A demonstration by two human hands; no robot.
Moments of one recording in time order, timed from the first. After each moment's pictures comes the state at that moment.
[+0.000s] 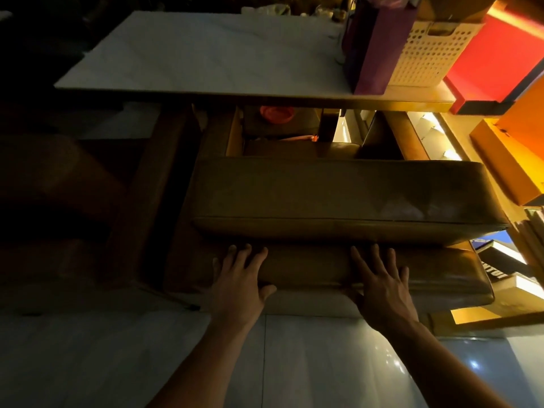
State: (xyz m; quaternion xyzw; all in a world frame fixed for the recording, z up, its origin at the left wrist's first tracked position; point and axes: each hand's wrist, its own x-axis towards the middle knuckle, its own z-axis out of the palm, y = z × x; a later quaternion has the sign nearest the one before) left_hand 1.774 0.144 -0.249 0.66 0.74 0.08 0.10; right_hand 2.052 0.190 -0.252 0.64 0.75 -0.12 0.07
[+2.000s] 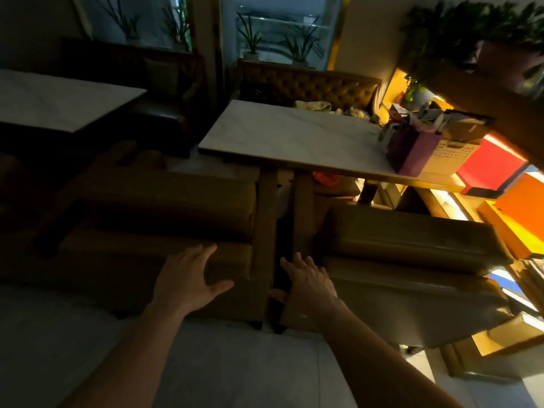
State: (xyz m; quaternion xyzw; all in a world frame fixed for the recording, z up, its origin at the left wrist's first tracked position) left_hand 1.359 -0.114 -0.022 0.61 0.78 0.09 0.13; right_hand 1.611 -0.028 -0.040 0.52 0.84 -0.16 0.08
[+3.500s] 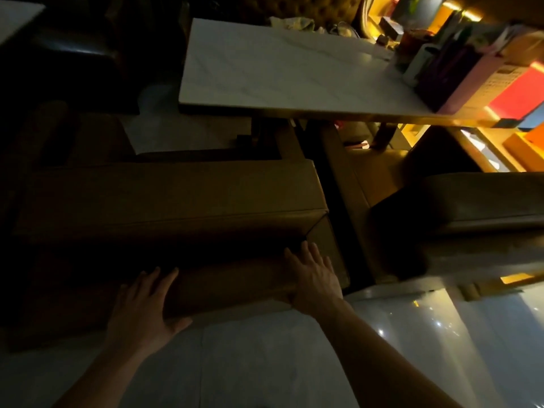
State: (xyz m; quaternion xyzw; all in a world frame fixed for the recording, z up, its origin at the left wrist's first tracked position) left_hand 1.017 0.015 -0.209 0.65 0.74 -0.04 0.19; right_hand 1.338 0.085 -0.181 0.63 0.75 -0.19 0.12
